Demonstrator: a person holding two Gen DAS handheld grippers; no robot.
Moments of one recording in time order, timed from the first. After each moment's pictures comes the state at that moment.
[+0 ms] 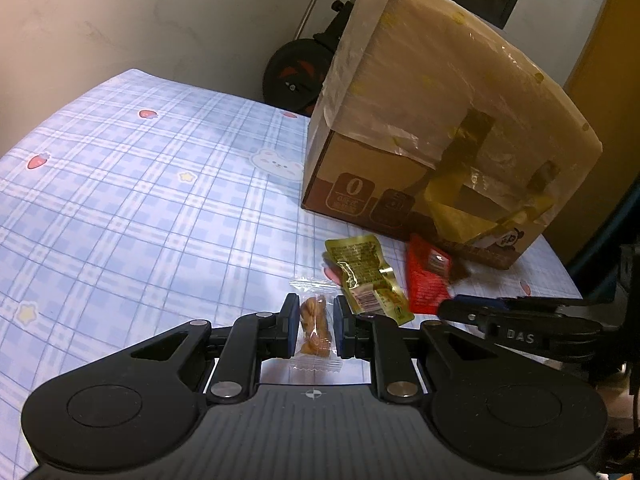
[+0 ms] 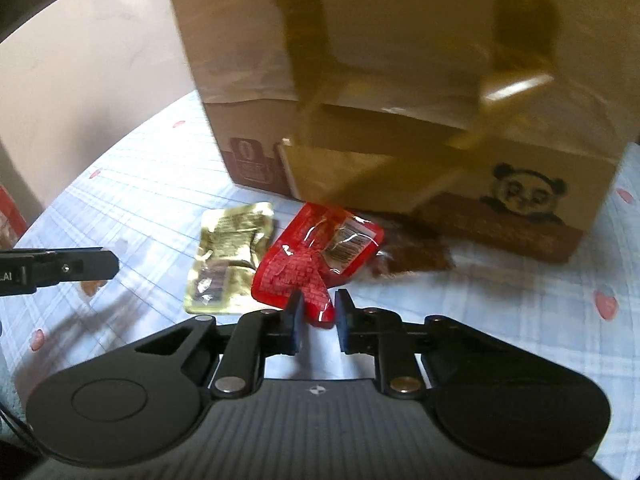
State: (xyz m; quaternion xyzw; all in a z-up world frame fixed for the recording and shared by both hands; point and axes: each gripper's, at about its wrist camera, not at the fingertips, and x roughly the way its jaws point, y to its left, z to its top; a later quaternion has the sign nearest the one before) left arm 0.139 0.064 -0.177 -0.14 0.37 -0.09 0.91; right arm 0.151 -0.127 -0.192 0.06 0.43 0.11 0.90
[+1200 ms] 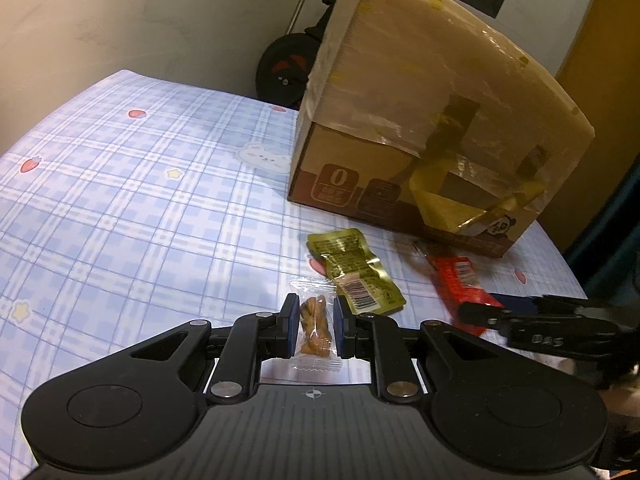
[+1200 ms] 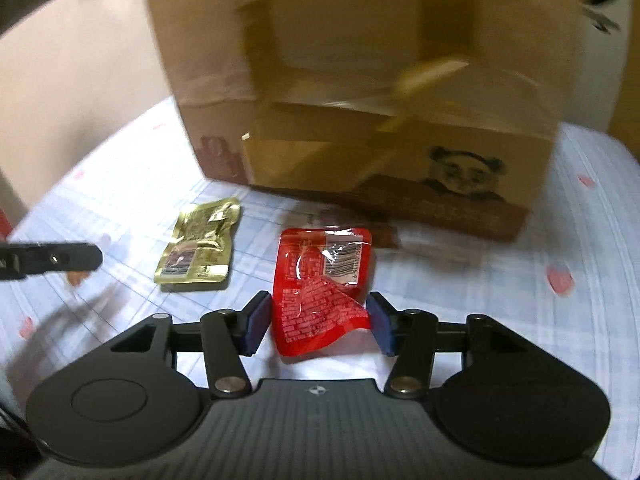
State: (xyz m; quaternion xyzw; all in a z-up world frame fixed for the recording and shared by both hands) left arm 0.140 0.054 -0.174 -0.12 0.38 -0.10 0.91; right arm 0.117 -0.165 -0.172 0.07 0.42 0.09 0.90
